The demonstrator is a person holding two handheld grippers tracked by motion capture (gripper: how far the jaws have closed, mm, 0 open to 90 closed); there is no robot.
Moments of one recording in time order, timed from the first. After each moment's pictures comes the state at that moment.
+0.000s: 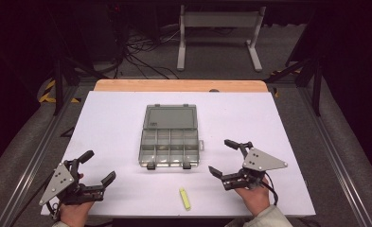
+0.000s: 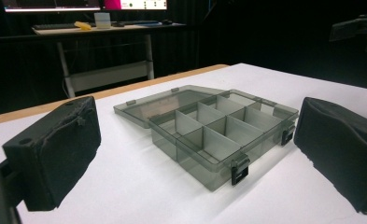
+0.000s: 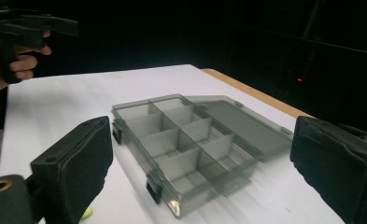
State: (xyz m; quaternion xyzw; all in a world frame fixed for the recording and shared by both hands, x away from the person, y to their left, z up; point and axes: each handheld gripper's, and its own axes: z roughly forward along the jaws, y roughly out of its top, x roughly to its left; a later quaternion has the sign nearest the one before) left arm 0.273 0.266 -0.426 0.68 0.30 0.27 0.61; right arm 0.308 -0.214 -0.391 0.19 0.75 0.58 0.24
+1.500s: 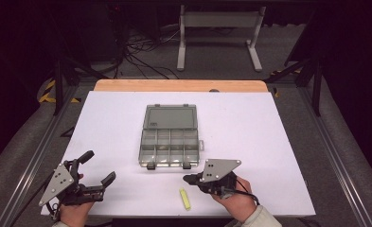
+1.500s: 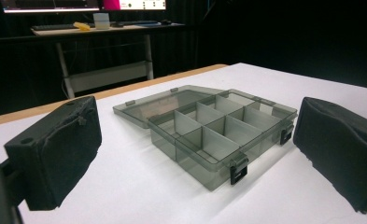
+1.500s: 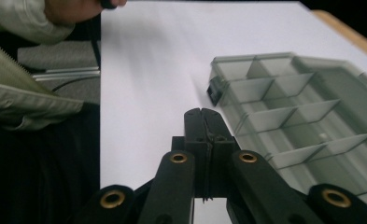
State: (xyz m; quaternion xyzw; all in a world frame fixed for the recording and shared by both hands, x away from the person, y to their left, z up) left arm 0.272 0.266 -0.426 0.68 0.30 0.27 0.61; right arm 0.293 -0.141 -0.383 0.09 0.88 0.44 0.11
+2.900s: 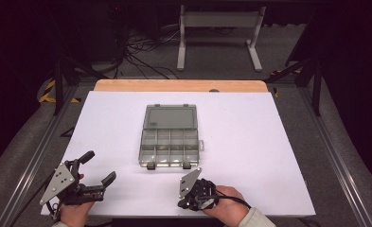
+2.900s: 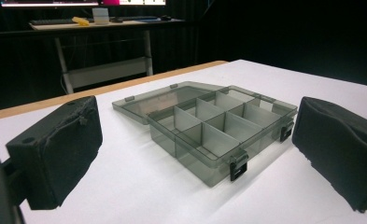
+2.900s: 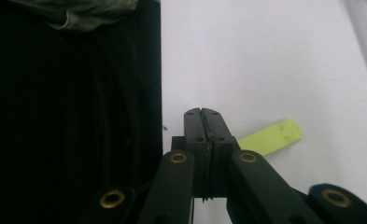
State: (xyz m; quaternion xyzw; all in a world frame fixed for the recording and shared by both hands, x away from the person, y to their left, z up) left arm 0.273 0.266 -0.427 0.69 0.30 0.27 0.60; right arm 0.290 -0.097 -0.432 0.05 0.96 0.28 -0.02
